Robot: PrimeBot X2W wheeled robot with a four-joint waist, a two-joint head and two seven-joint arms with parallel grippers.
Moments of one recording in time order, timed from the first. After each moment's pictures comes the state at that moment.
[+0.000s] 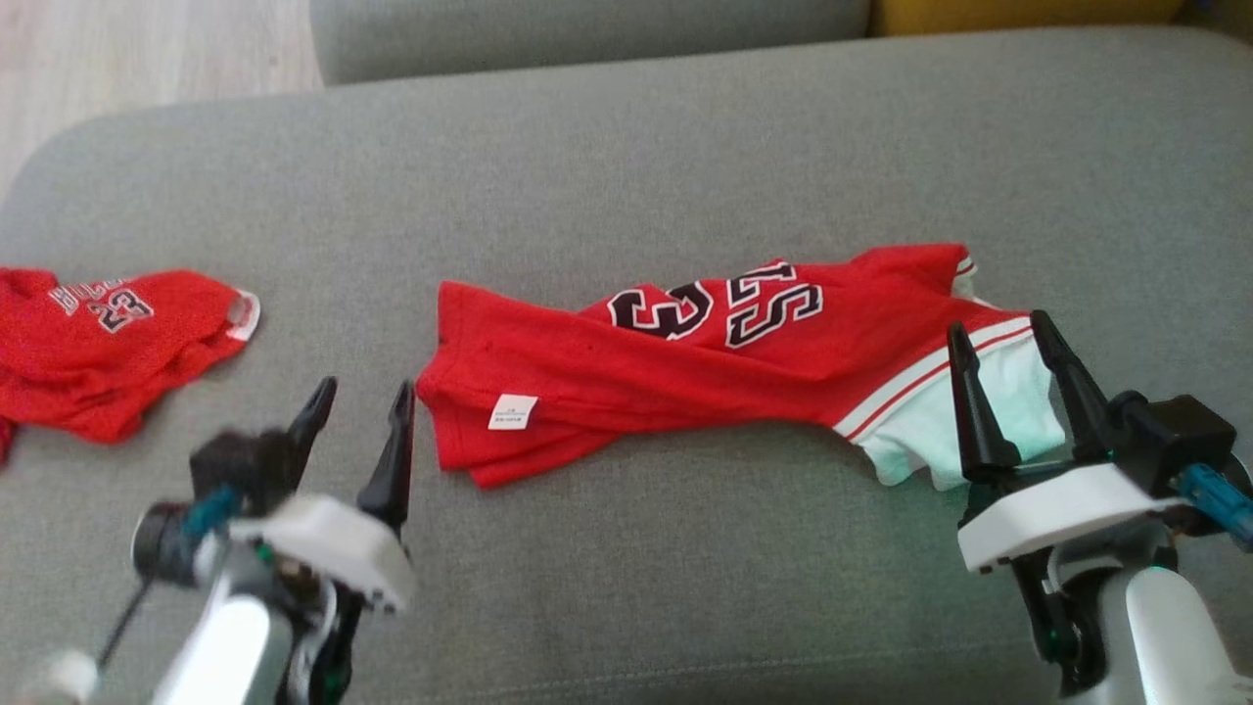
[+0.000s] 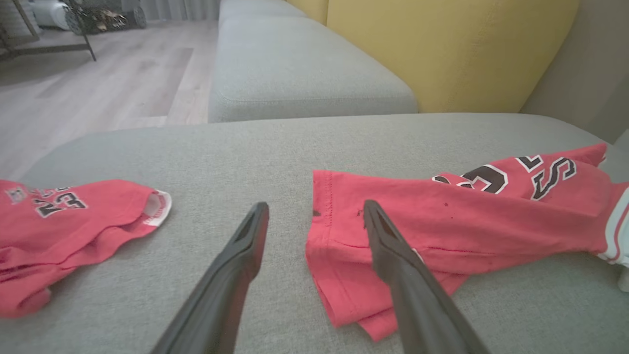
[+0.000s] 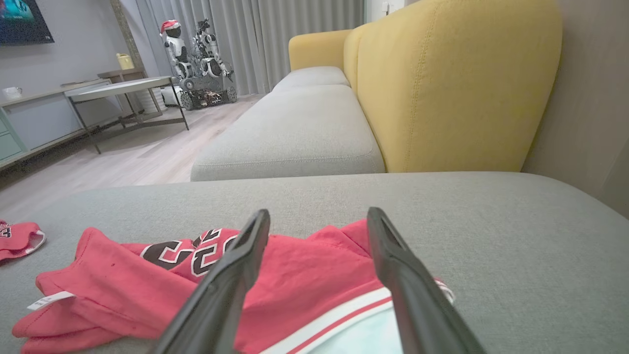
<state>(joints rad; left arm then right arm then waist) -0.07 0.28 -0.35 0.05 -0.36 0.14 -0.06 -0.05 -0.05 0.03 -0.03 0.13 0.13 0.06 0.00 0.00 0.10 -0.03</state>
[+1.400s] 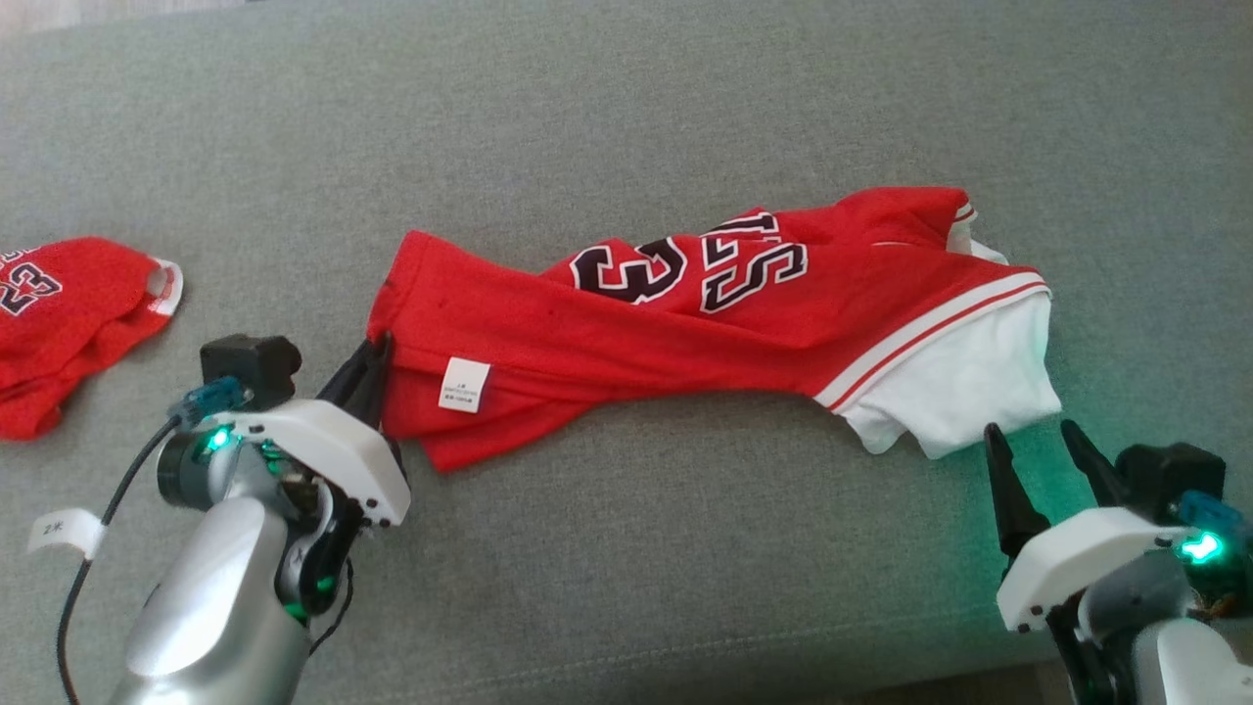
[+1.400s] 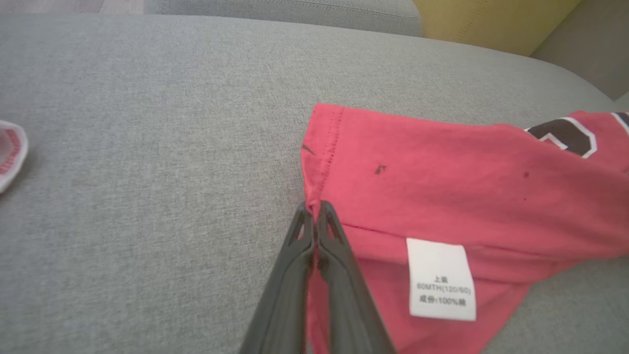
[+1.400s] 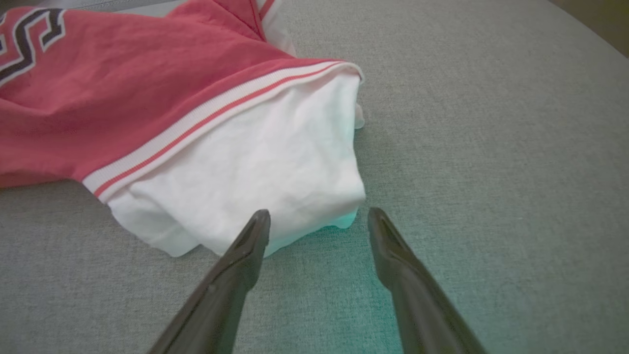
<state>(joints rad) -0.36 0.24 -0.37 0.45 -0.50 -0.01 0.00 0.02 -0.05 -0.08 0.08 0.10 0.13 0.23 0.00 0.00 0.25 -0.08</state>
